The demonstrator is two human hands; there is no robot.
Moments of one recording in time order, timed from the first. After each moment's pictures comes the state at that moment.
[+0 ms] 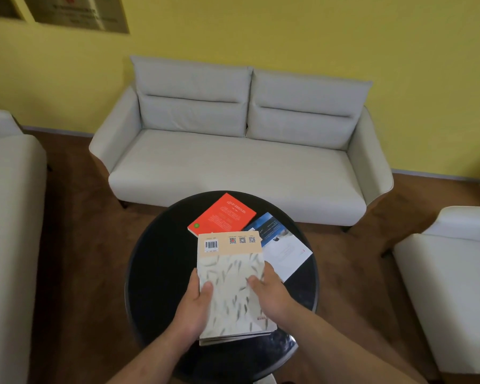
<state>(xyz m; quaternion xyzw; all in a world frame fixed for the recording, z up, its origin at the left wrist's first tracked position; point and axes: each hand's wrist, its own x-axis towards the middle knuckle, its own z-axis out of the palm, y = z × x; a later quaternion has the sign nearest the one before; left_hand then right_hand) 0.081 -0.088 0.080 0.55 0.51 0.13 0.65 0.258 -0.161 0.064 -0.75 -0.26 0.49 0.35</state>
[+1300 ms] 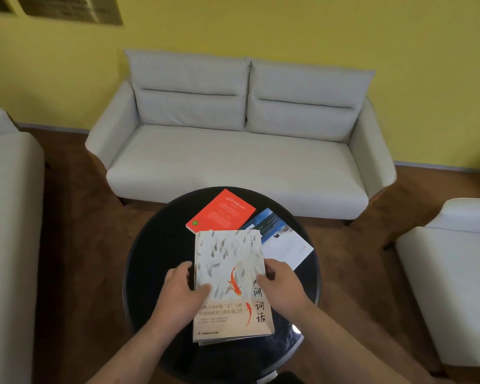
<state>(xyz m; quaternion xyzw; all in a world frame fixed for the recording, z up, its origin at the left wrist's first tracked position) 0.078 -0.065 0.114 0.66 0.57 0.02 0.48 0.275 -0.165 0.078 -0.80 -0.33 0.41 0.28</state>
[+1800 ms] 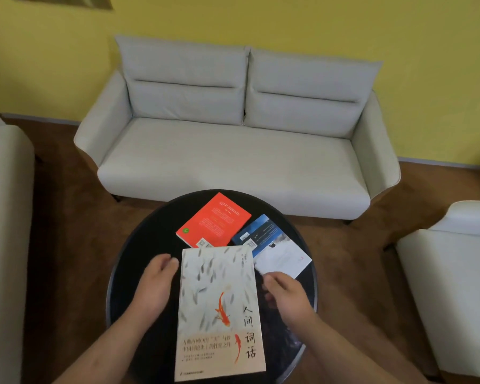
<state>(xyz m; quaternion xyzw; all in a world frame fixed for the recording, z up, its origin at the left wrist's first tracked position) 0.098 0.003 0.075 0.55 0.62 0.14 0.54 0.313 -0.160 0.074 -0.78 -0.19 0.46 0.39</state>
